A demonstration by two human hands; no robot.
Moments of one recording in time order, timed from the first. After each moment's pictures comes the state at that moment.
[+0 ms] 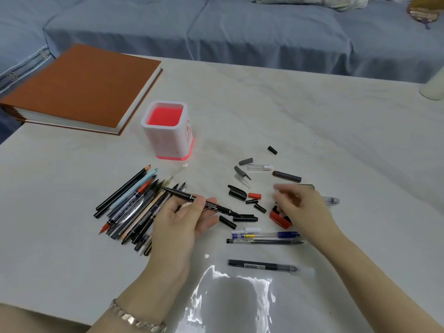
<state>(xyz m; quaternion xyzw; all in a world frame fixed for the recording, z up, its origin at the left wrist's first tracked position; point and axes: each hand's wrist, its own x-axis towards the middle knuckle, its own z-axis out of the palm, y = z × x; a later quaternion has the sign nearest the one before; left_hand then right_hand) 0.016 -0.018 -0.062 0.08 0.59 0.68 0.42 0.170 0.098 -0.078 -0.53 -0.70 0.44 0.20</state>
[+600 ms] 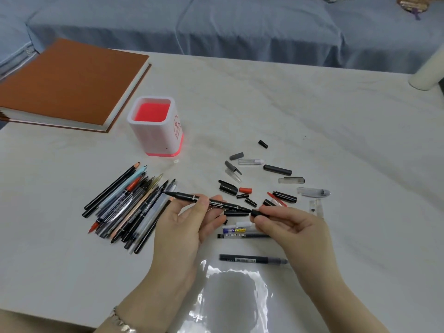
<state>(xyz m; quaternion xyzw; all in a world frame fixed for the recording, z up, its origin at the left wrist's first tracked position) 0.040 -0.017 -0.053 0.06 0.56 0.68 0.46 0.177 0.035 -0.048 -0.49 -0.45 0.65 0.36</state>
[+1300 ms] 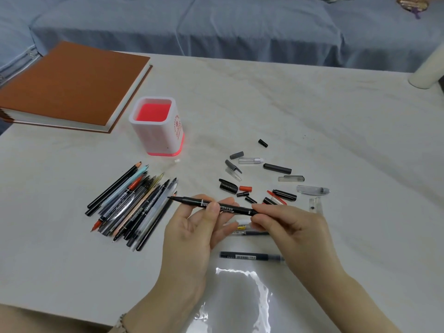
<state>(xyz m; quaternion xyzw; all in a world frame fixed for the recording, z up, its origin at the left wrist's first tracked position) 0.056 -0.028 -0.044 0.11 0.54 0.69 0.46 0.184 0.036 -0.052 -0.42 -0.72 0.45 0.32</state>
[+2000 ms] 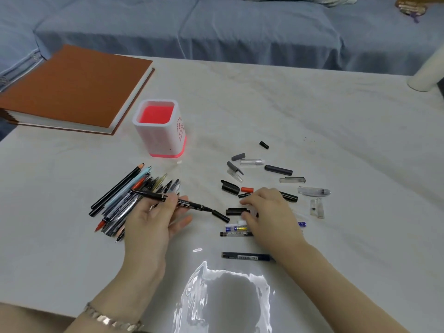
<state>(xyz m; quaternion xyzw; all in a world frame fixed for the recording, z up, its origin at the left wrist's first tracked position) 0.002 -0.034 -0.065 0.10 0.64 0.68 0.35 0.153 0.067 -0.103 -0.44 -0.86 0.22 0.12</state>
